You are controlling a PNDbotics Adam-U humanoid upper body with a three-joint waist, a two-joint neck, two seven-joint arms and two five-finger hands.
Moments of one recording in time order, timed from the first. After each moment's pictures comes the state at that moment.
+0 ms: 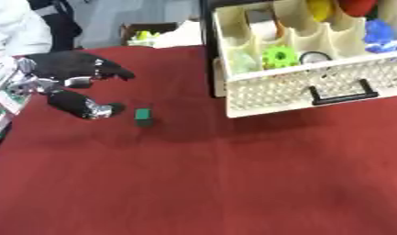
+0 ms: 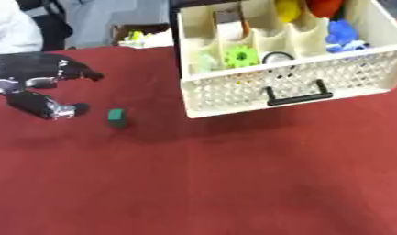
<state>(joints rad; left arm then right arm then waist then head) -1.00 0.64 -0.39 -1.20 -0.77 -0.52 -0.47 -0.20 -0.64 -0.19 -1.98 -0.91 -0.74 0.11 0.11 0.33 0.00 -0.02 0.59</state>
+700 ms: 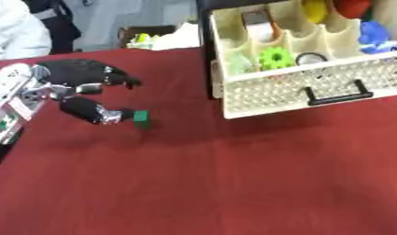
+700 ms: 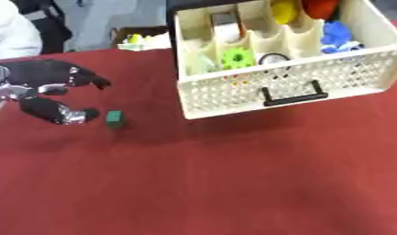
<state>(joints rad) -1.00 0.62 -0.43 -1.21 -0.79 -0.47 -0.46 -0.21 -0.64 -0.20 -1.98 -0.91 -0.69 0.09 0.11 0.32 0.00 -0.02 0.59</state>
